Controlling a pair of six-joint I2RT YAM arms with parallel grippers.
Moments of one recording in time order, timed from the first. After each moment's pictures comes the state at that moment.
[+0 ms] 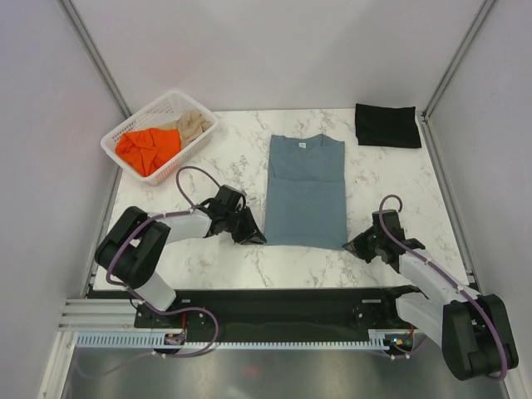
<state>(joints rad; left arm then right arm) -0.56 1.61 0.70 -0.07 0.39 -0.89 0.19 0.99 0.31 -0.30 -0.12 1.18</state>
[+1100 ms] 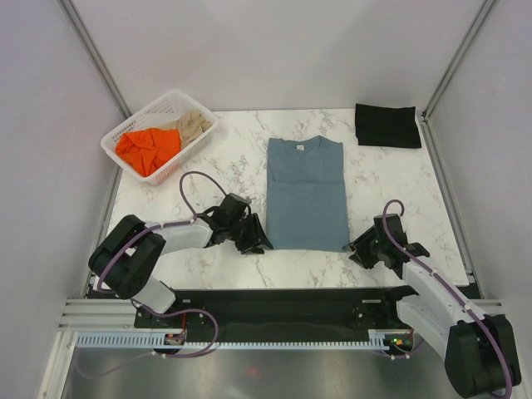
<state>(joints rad) -0.66 1.53 0.63 -0.06 0.34 -0.94 0.20 0.87 0.32 -0.47 -0.10 1.15</state>
